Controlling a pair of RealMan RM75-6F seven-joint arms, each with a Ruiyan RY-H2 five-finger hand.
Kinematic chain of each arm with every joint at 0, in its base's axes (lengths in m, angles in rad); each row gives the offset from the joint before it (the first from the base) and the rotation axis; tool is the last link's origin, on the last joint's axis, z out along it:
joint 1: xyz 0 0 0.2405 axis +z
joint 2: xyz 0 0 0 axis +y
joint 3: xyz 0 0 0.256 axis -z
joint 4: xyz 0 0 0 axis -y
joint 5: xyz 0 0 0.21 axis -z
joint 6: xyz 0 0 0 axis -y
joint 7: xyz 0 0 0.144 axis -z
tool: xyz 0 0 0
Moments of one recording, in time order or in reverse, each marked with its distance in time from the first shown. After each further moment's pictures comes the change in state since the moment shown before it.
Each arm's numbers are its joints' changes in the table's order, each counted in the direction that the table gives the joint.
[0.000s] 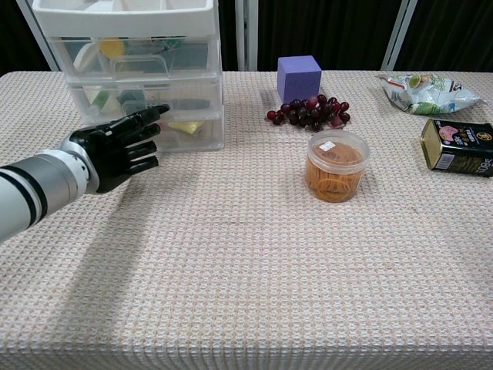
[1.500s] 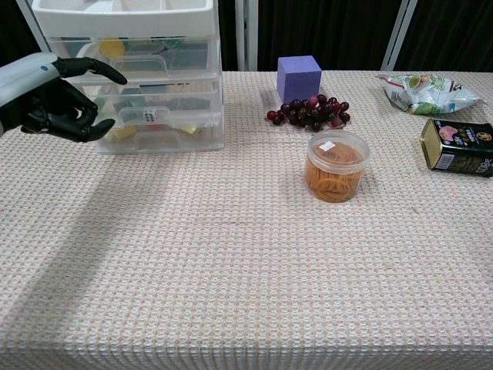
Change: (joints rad) left arm 0.001 0.230 -0.208 0.100 -0.317 -0.335 -0.978; right arm -0.021 -0.018 0.007 -0.075 0.007 -0.031 -0.086
